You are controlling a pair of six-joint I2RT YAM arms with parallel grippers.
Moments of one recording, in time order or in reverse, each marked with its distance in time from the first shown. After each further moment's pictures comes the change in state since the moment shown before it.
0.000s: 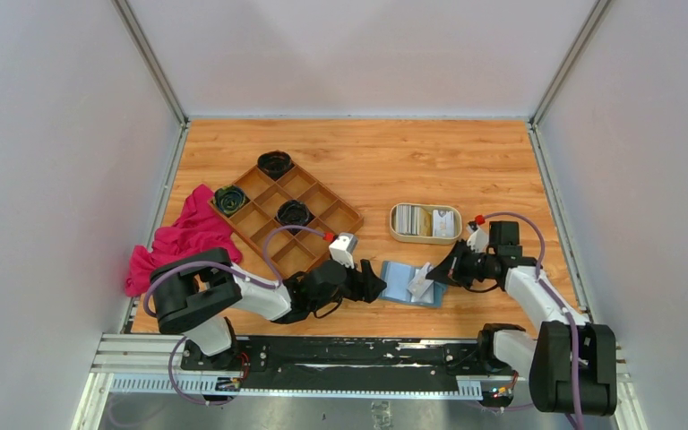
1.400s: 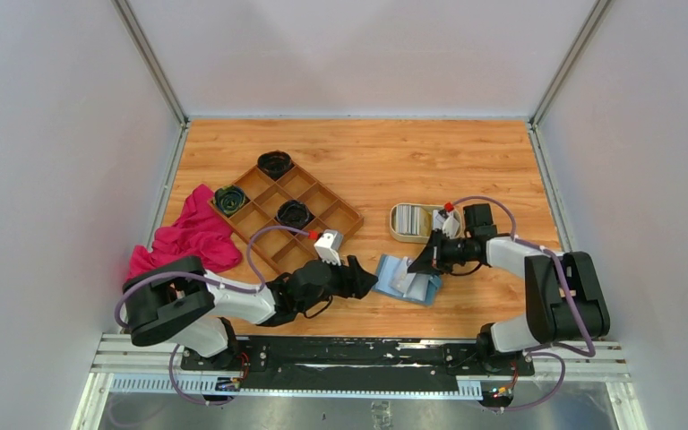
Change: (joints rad) left arm 0.023 -0.152 -0.083 -0.002 -0.029 -0.015; right arm 0.155 0.384 0.134 0.201 -0.130 -0.065
